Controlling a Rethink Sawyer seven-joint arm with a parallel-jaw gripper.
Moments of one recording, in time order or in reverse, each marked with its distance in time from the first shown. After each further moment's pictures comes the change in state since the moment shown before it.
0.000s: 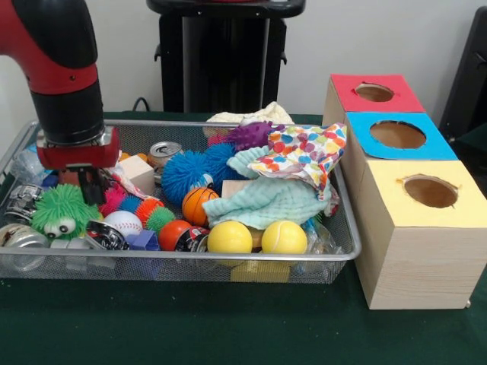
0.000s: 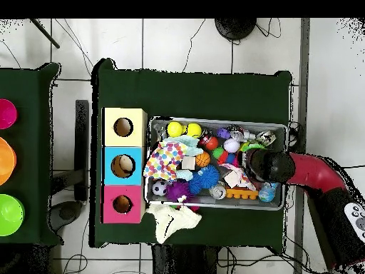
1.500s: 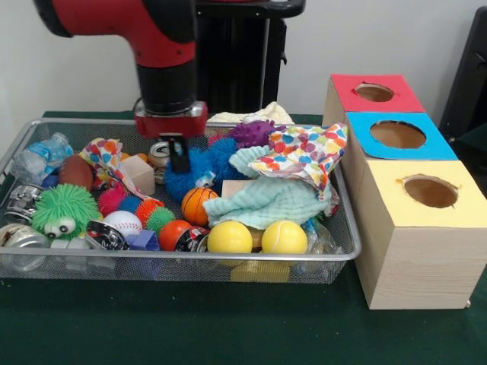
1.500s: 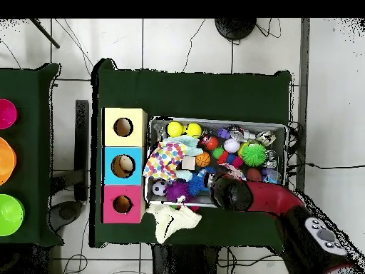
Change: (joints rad) arm 0.149 -0.099 -0.195 0.315 0.135 -0.286 0.176
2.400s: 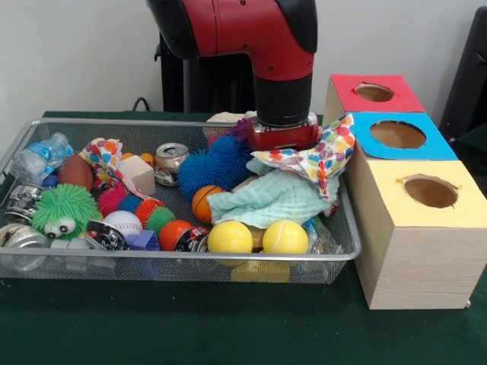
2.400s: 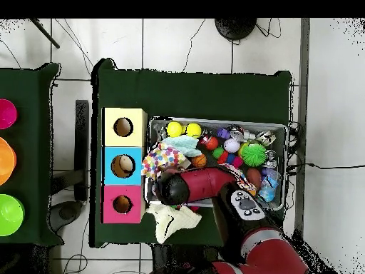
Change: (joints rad) arm 0.375 0.033 -0.039 -0.009 0.057 -0.102 0.010
